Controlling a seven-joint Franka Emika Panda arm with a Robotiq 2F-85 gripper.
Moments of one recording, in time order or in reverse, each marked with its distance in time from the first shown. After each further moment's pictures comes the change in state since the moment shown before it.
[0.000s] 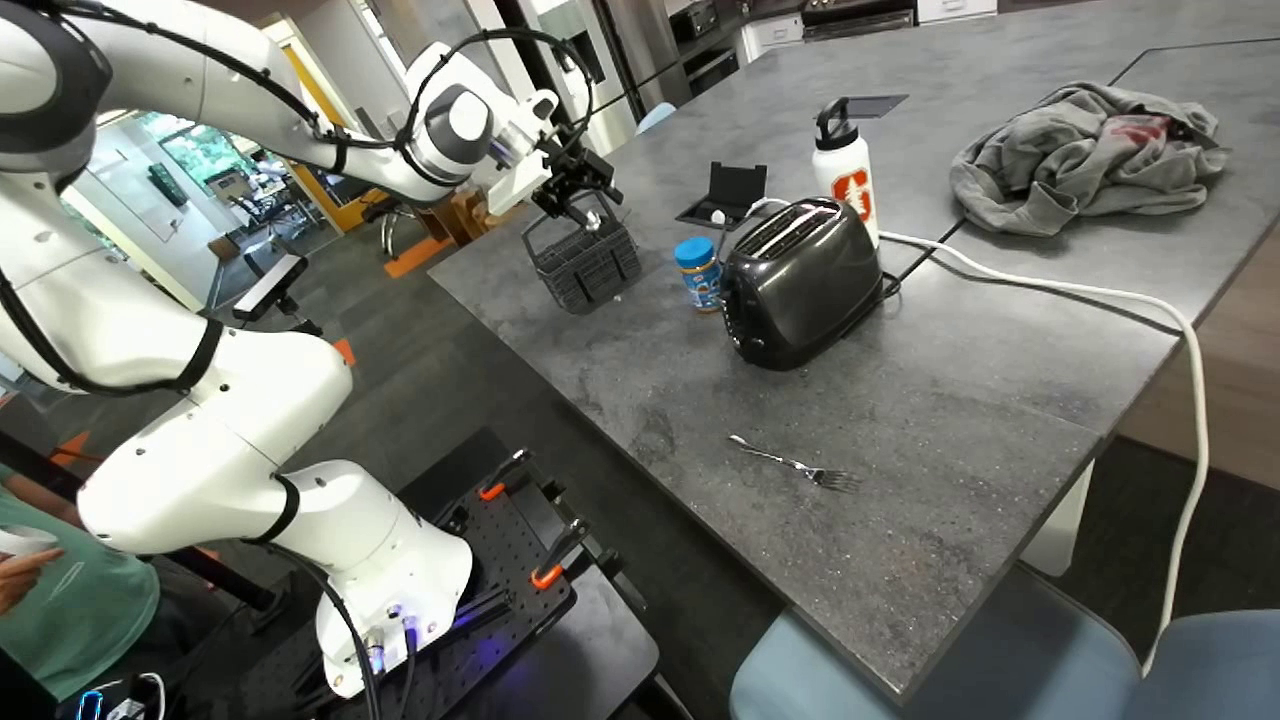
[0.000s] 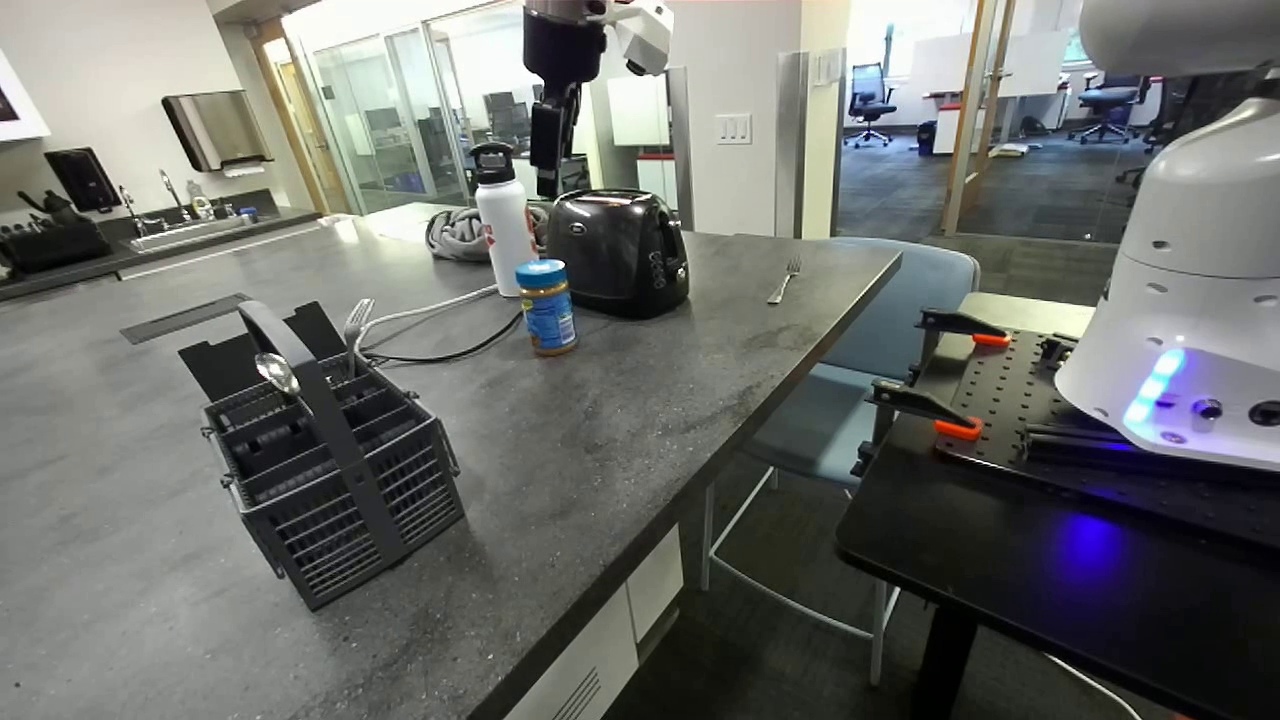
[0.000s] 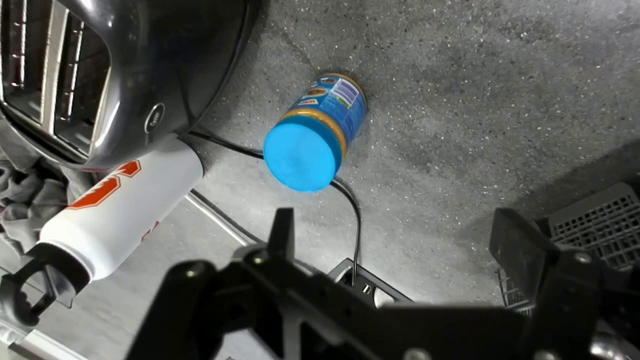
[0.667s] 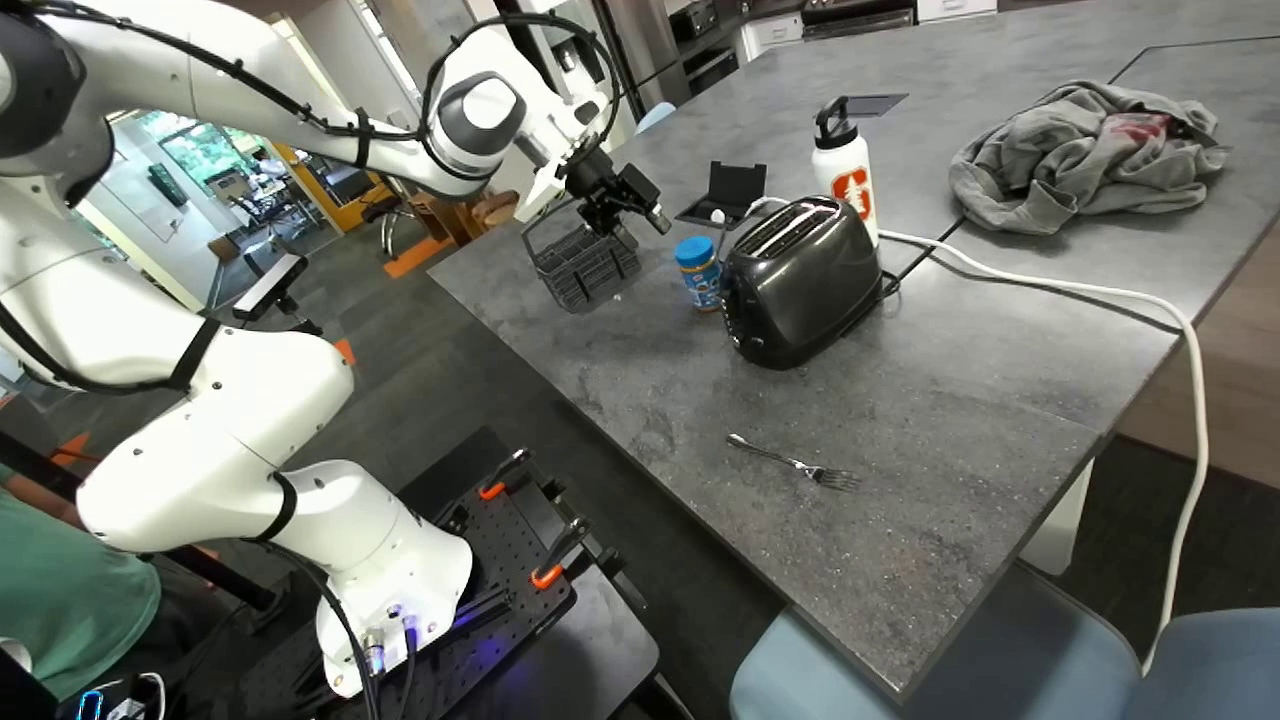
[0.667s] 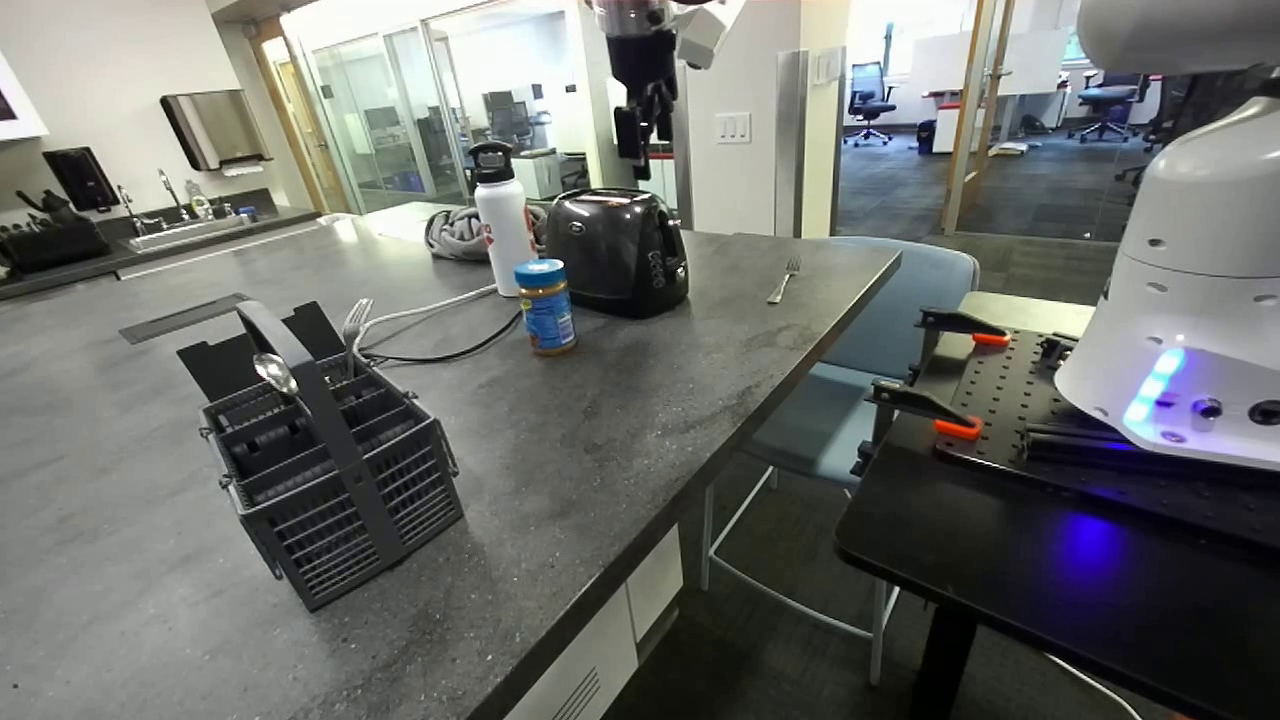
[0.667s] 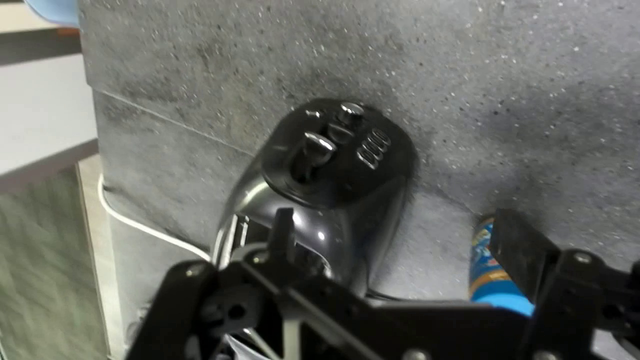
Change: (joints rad) arm -0.065 -0.109 -0.158 -0.022 0.003 -0.208 0.090
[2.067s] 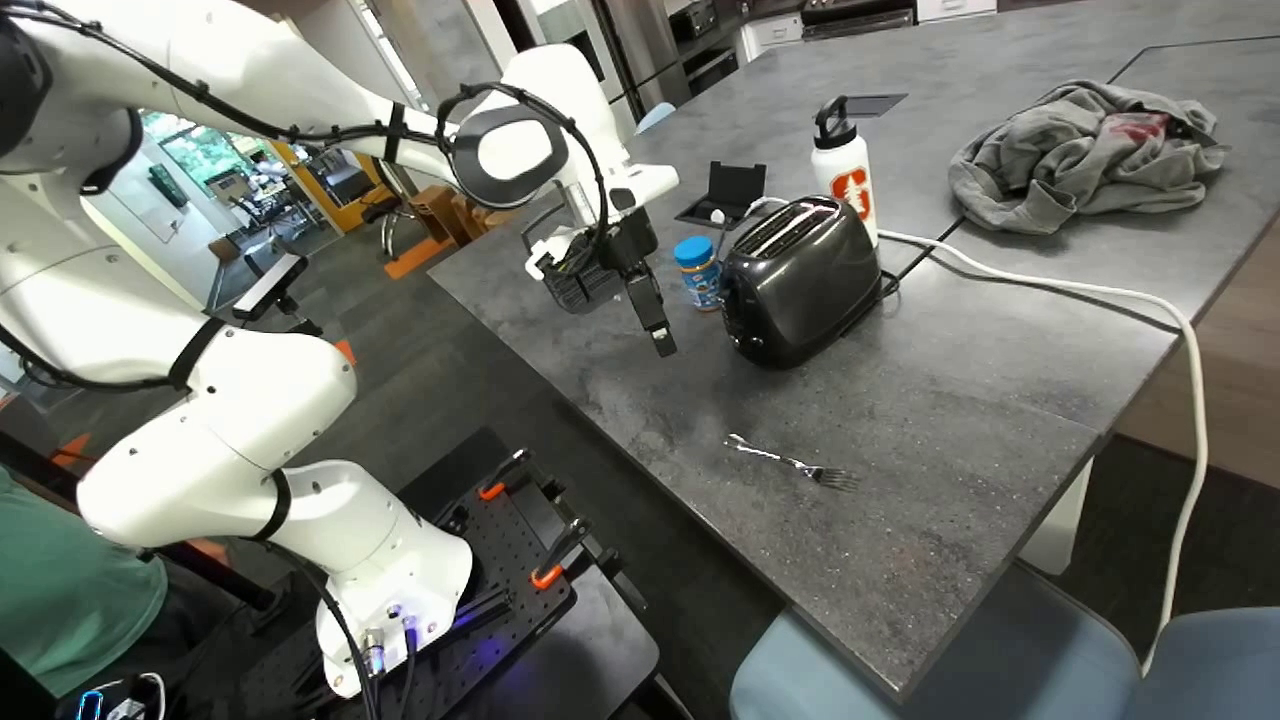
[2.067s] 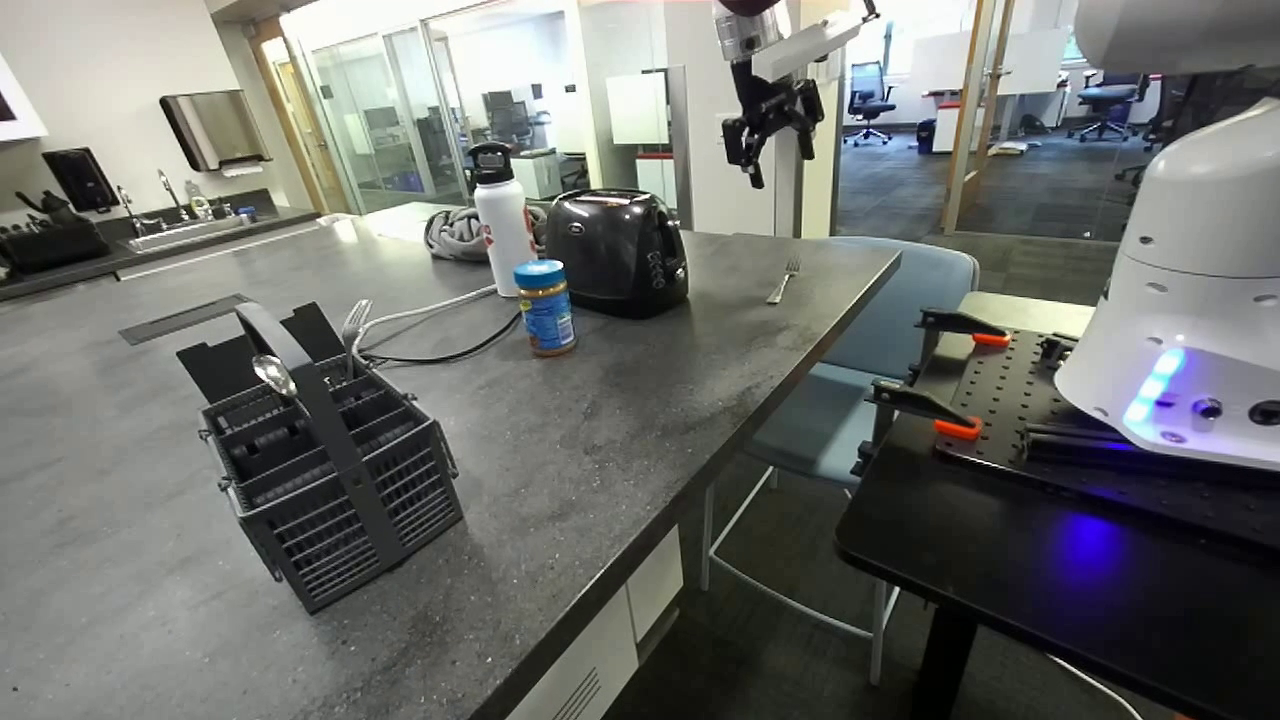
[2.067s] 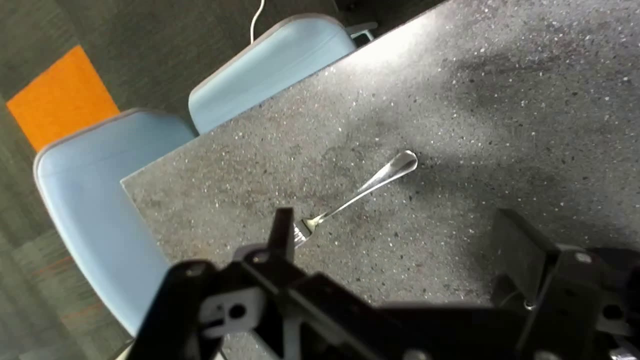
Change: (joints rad) arm -0.158 -0.021 -0.167 -0.113 0.211 -0.178 0.220
